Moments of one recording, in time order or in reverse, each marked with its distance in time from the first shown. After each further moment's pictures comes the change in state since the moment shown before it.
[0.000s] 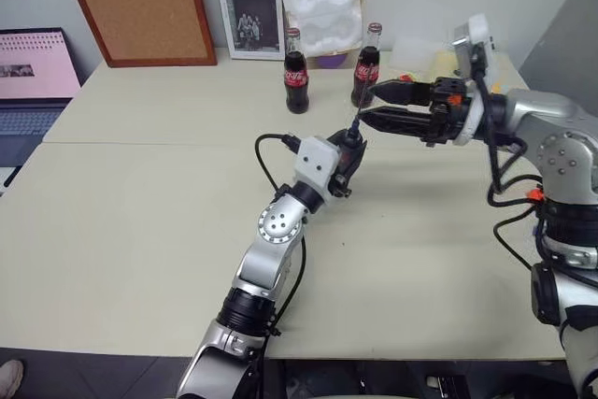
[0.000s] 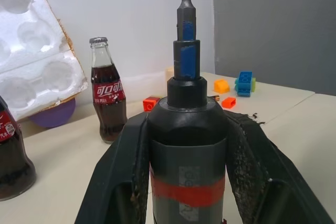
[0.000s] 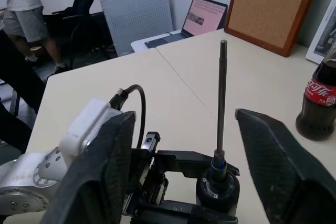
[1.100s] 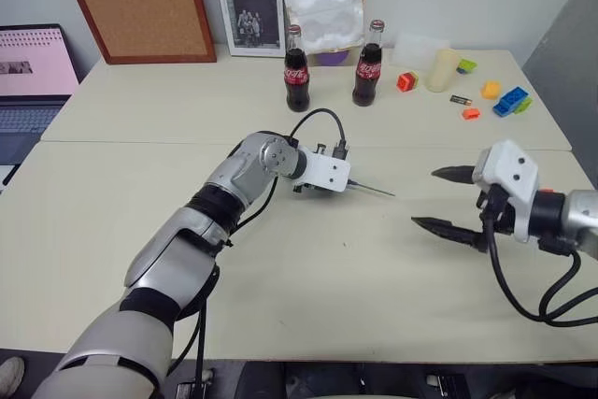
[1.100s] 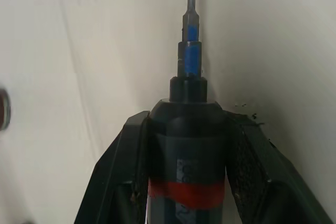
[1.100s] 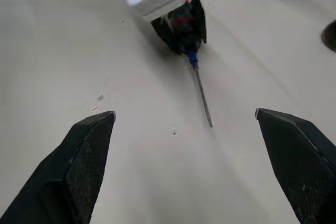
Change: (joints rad) left arm -0.634 0.347 -0.352 0.713 0.454 -0.236 -0.654; right arm 0.660 -0.372 -0.114 -0.541 -0.121 -0.088 -0.132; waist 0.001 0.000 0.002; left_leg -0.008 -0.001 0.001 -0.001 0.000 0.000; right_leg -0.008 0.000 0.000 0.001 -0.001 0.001
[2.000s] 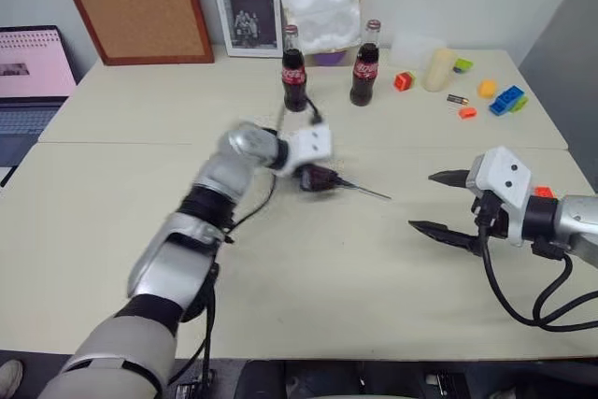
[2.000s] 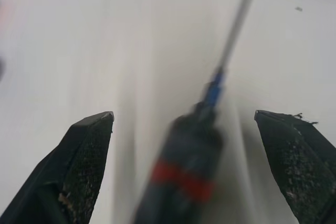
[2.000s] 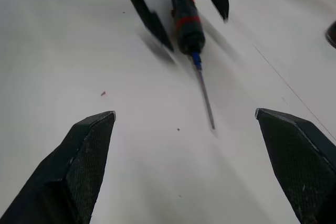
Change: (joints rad) left arm 0.080 0.091 0.318 -0.160 -0.311 0.304 -0.212; right arm 0.024 0.010 -0.015 0.008 -0.015 -0.036 -0.016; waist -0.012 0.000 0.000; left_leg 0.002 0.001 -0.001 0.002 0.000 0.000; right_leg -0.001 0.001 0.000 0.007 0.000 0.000
